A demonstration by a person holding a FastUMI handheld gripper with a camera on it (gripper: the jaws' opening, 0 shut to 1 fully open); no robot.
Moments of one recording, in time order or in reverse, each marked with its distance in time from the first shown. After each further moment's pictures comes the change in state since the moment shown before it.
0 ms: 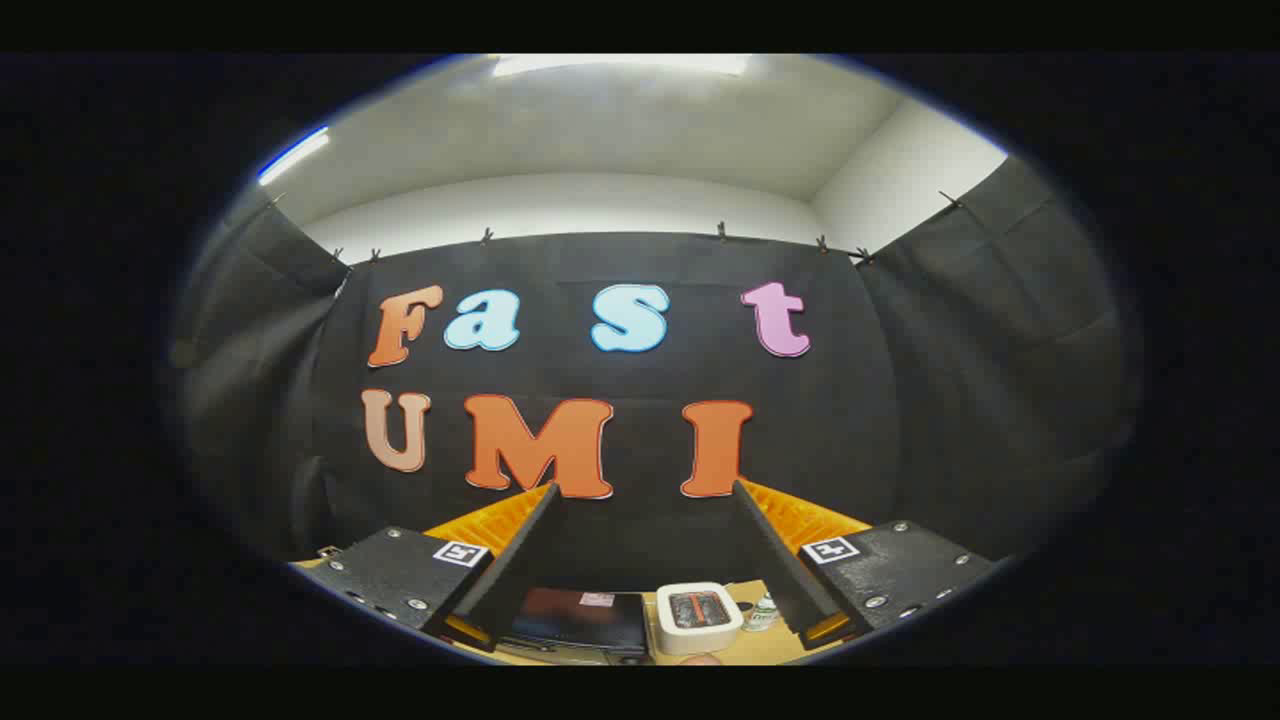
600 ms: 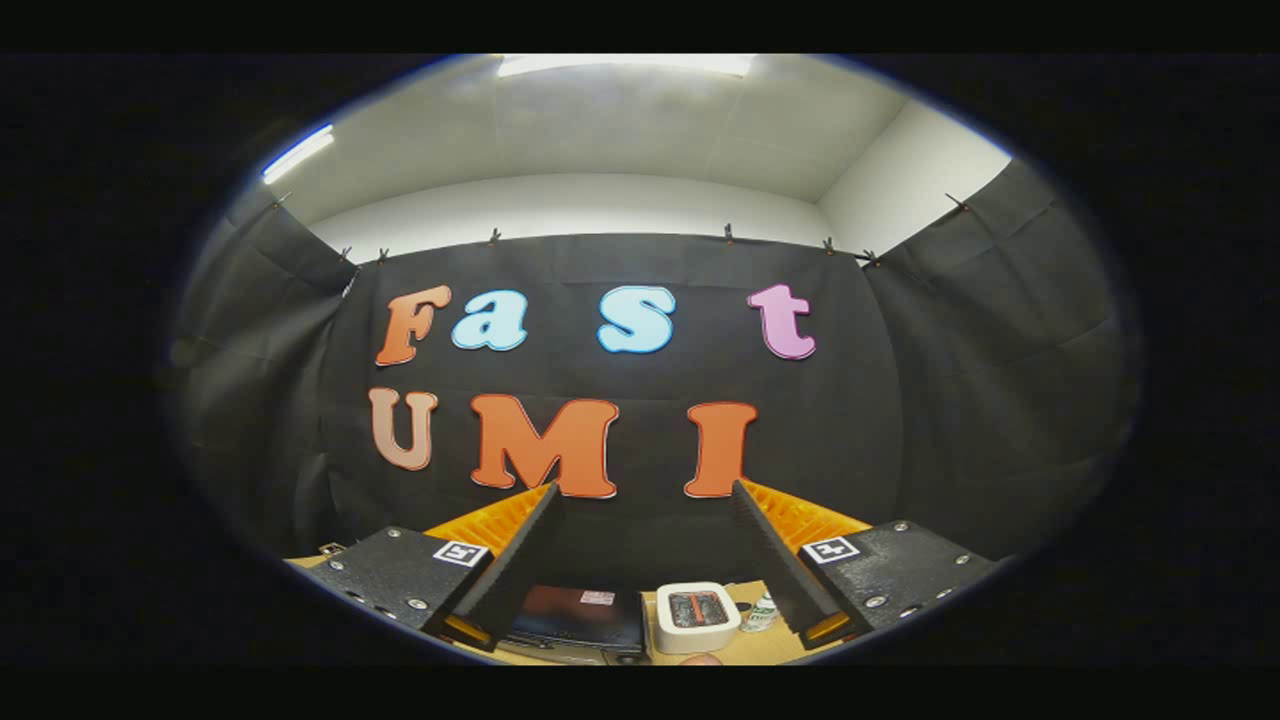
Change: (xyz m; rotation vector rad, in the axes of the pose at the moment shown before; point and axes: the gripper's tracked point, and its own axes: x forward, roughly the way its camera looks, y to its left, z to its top) arm -0.007 0.000 0.007 -0.016 -0.012 0.020
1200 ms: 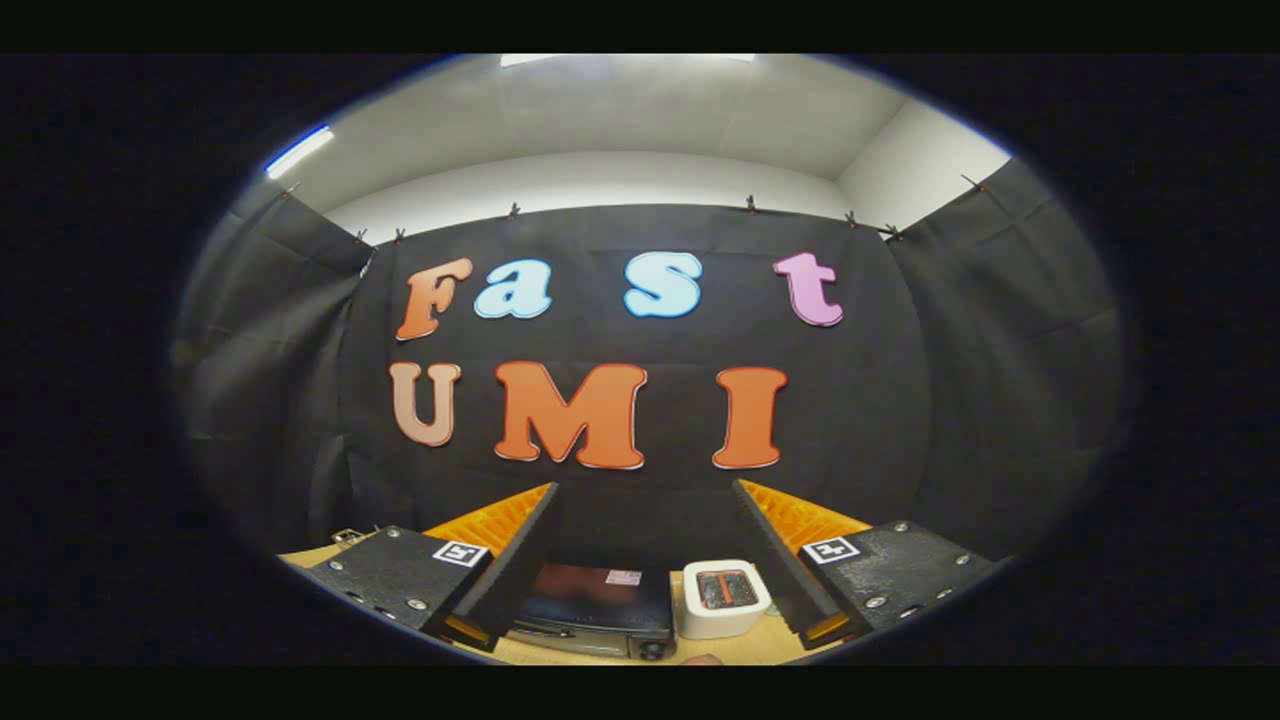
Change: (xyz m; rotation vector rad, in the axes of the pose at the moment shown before) arm 0.000 0.037 -0.067 0.010 0.145 0.064
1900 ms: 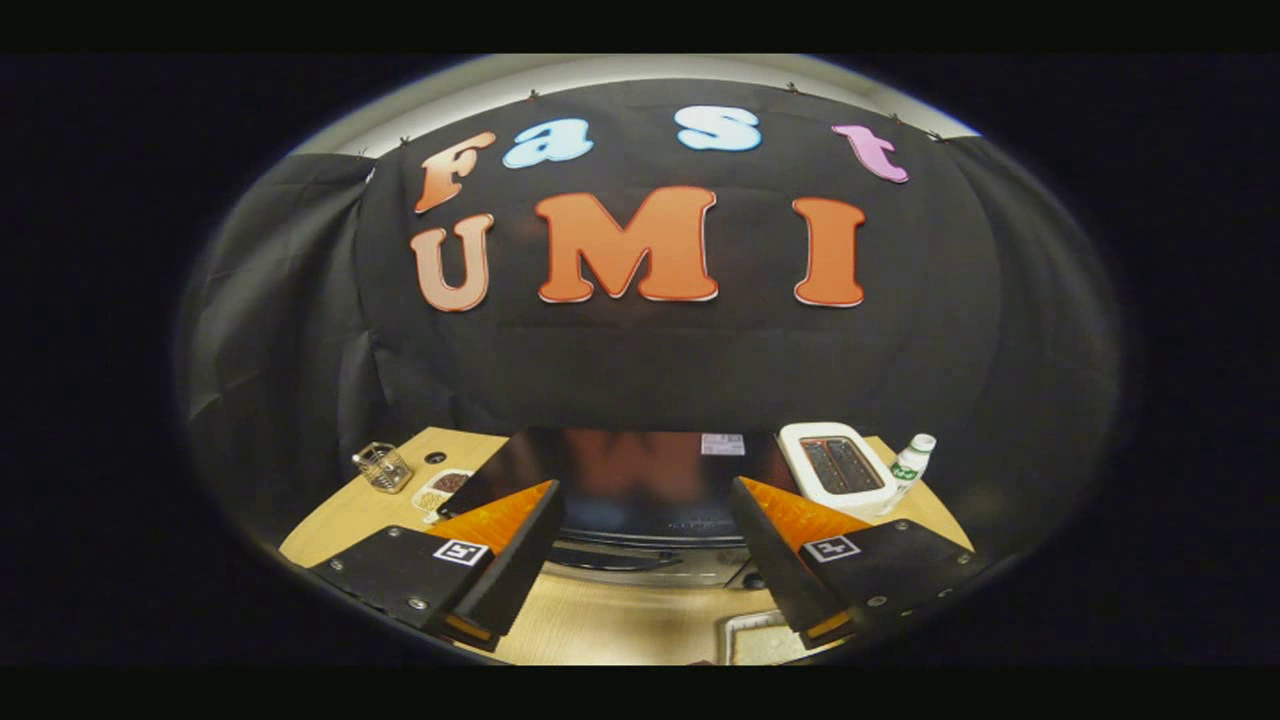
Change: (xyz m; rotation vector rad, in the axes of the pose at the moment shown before) arm 0.014 0.102 -0.211 0.014 0.479 0.086
